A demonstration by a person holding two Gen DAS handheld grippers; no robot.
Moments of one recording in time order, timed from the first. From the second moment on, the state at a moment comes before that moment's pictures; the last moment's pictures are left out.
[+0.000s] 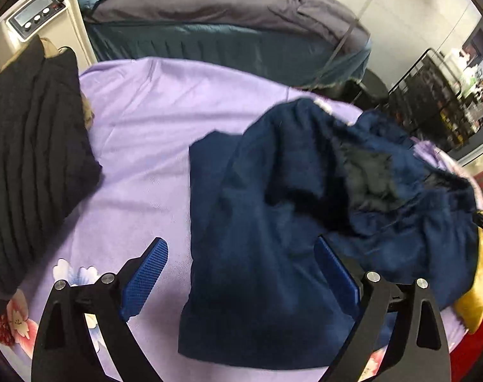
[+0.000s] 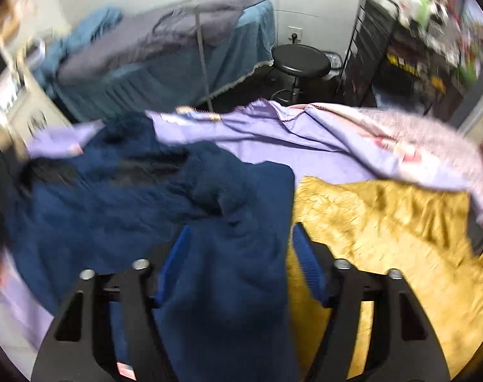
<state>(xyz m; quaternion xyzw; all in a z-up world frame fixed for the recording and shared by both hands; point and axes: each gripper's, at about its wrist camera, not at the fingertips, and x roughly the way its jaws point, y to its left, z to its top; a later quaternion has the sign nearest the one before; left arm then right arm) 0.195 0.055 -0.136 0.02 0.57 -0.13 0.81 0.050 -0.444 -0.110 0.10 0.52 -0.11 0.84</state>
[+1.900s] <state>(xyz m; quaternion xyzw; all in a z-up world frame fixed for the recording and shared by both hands) 0.191 0.083 -0.158 0.00 0.59 -0.09 0.80 0.000 -0.475 -0.145 0.22 0.54 -0.11 0.80</state>
